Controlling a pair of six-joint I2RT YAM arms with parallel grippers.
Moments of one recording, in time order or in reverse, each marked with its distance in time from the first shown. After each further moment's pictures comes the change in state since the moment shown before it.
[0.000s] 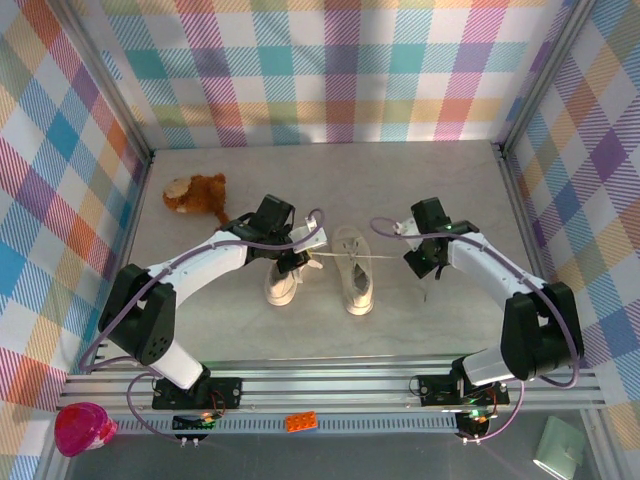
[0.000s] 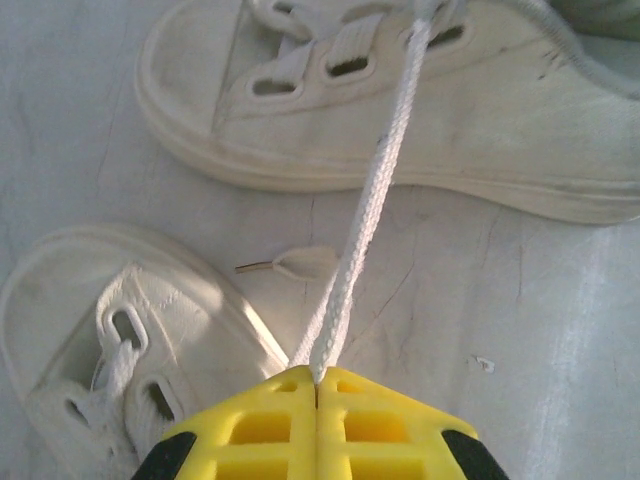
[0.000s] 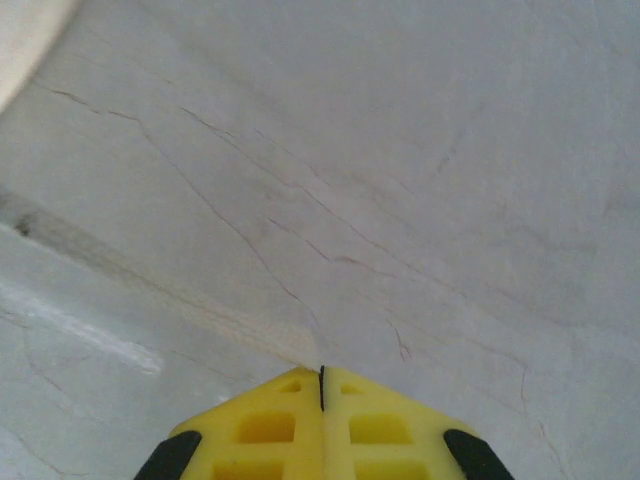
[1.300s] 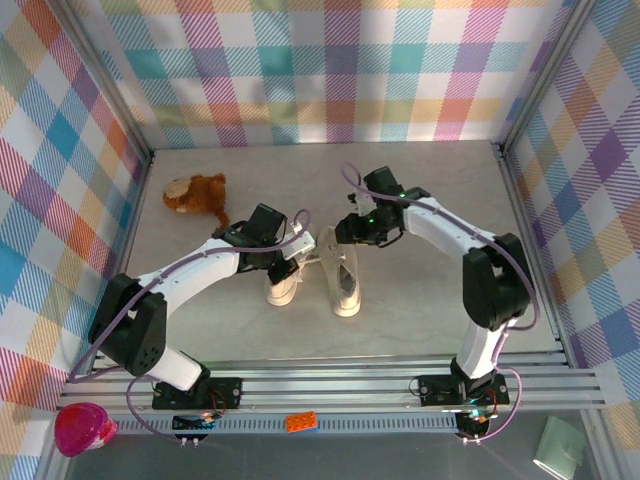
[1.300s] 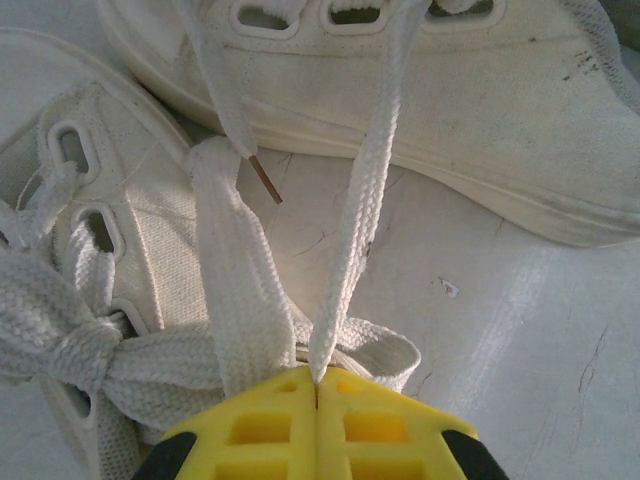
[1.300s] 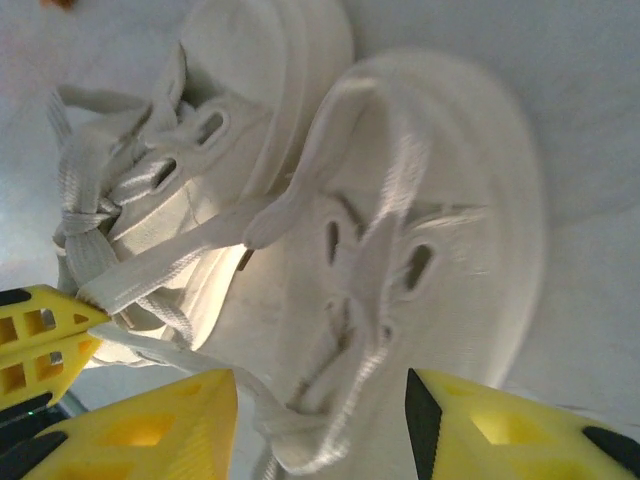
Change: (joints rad) left arm 0.008 -0.071 -0.080 -0.072 -0.040 -0.194; right arm 0.198 0.379 0.428 0.048 -0.594 0.719
